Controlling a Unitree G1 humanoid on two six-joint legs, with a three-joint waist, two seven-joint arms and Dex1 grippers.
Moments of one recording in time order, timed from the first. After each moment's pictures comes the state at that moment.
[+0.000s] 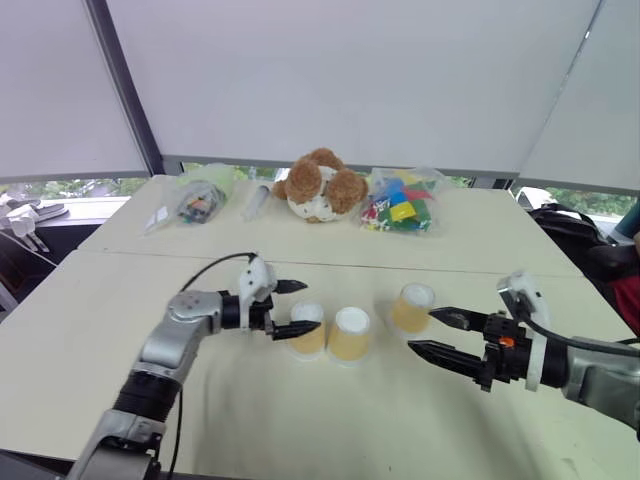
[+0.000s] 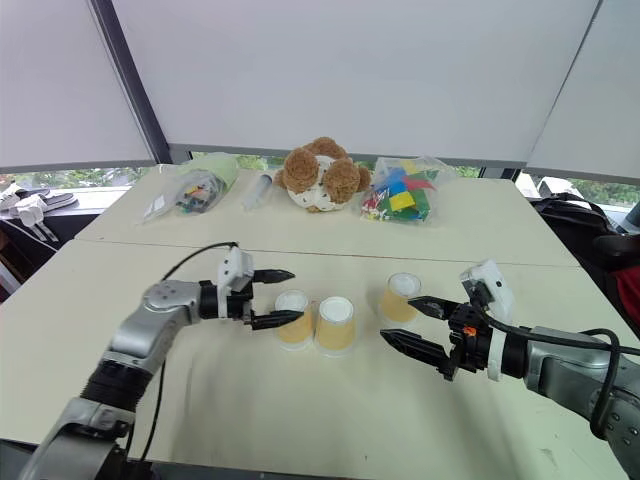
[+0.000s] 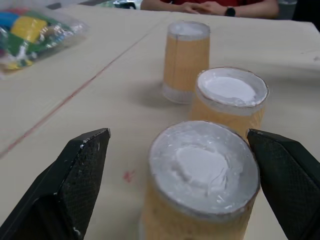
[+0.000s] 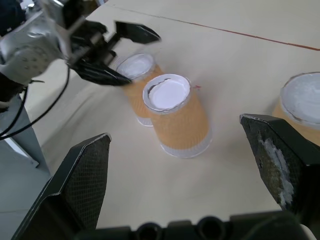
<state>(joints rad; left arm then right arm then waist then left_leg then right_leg) -0.59 0.51 -0.08 0.14 -0.32 0.23 -1.15 -0.04 -0.90 -0.39 -0.59 1.06 0.90 0.60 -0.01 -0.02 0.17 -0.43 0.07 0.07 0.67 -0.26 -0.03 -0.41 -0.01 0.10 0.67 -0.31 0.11</state>
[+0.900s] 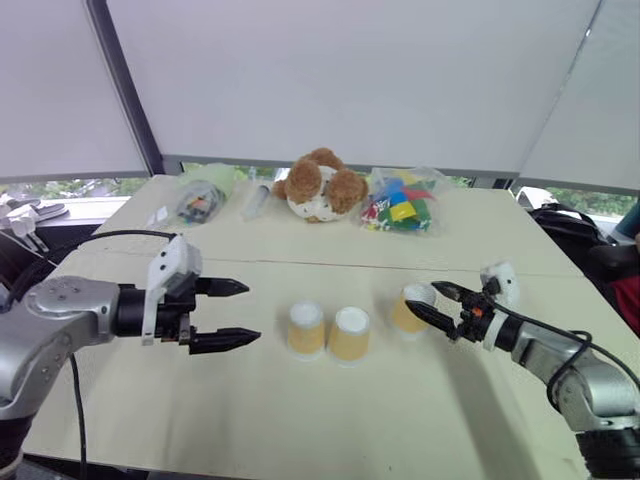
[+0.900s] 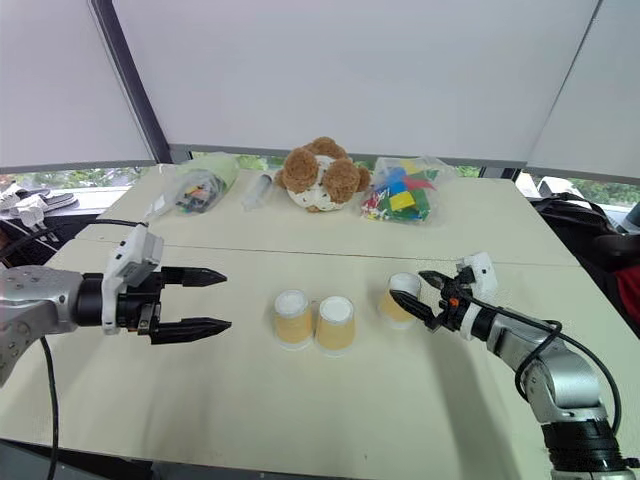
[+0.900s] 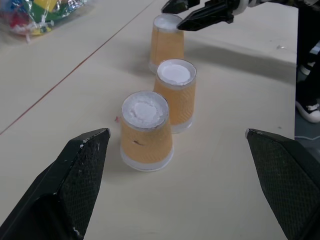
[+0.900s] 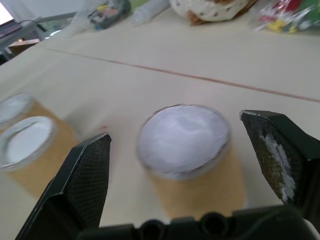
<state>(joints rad) -0.36 0.96 0.22 -0.44 -0.74 0.82 -1.07 -0.30 -0.66 -0.16 -0.02 0.55 0.46 0.71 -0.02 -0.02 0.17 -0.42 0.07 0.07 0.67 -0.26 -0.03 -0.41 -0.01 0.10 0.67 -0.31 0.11</state>
